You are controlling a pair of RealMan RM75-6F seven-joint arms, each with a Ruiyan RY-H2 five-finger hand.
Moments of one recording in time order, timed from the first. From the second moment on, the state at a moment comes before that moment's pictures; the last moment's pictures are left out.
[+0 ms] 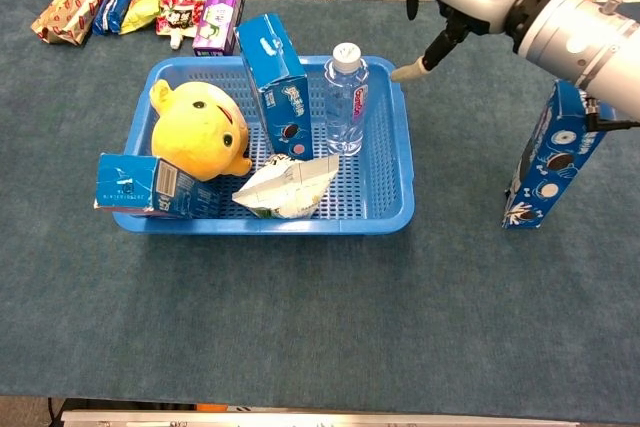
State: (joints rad) left arm -0.04 -1.10 -0.07 -1.65 1.39 1.47 -0.09; right arm 0.80 -1.37 0.19 -1.42 -1.57 0.95 0.17
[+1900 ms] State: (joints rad) left arm -0.03 -1.10 -0.07 -1.65 1.39 1.47 -0.09; right arm 0.91 -1.50 0.09 -1.25 -1.53 0.86 0.18
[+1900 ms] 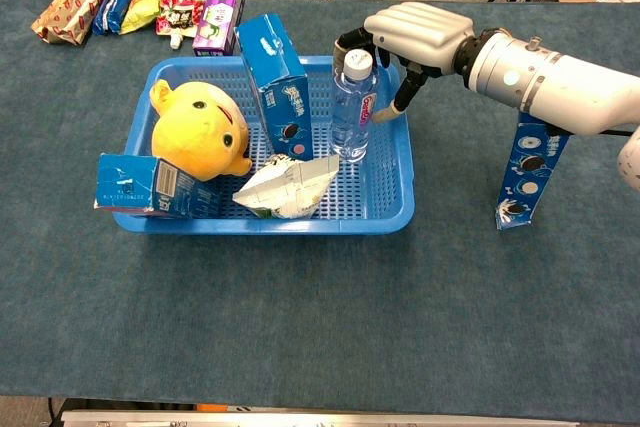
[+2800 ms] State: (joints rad) left arm -0.03 -1.10 -0.07 -1.65 1.39 1.46 -0.09; right arm 0.88 -1.51 0.12 -1.25 -1.51 0.93 0.17
